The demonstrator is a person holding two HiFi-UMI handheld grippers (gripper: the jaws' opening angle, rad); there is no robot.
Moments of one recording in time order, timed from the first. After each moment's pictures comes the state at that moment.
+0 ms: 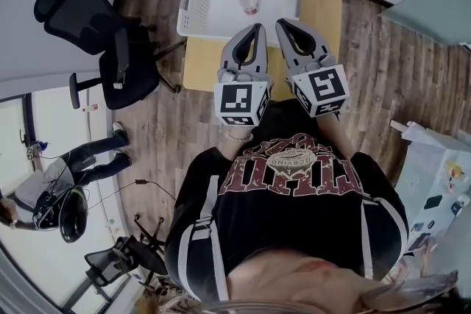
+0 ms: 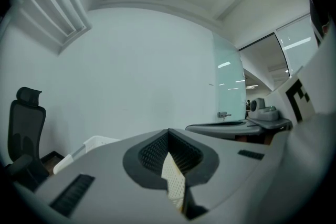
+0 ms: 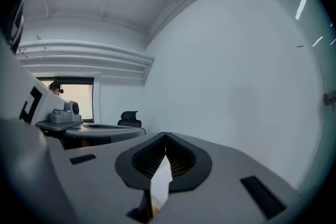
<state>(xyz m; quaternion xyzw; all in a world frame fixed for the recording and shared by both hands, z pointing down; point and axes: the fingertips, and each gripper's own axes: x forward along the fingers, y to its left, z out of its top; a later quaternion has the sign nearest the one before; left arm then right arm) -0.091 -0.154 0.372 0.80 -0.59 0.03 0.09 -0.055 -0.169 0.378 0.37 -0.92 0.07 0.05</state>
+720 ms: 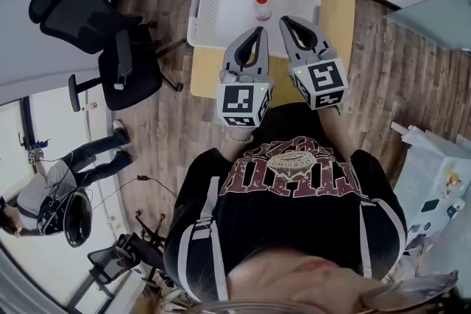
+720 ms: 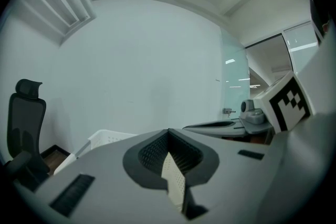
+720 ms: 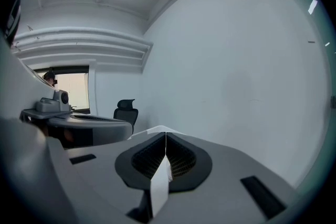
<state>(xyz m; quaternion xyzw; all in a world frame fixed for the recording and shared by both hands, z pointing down) -0.141 -0.200 0.403 0.79 -0.59 0.04 0.12 -0.102 -0.232 0.420 0.37 -0.92 0.08 0.11</state>
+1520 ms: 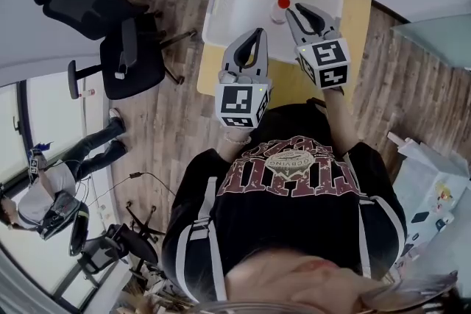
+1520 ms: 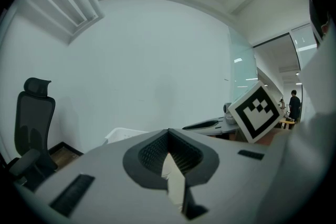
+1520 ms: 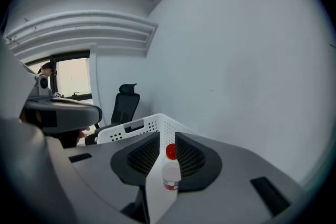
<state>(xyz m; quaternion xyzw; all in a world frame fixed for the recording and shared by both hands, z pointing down) -0.198 -0.205 0.413 0.77 -0.62 0.04 0.13 -0.148 -0.279 0.456 0.34 -0.92 0.08 0.19</state>
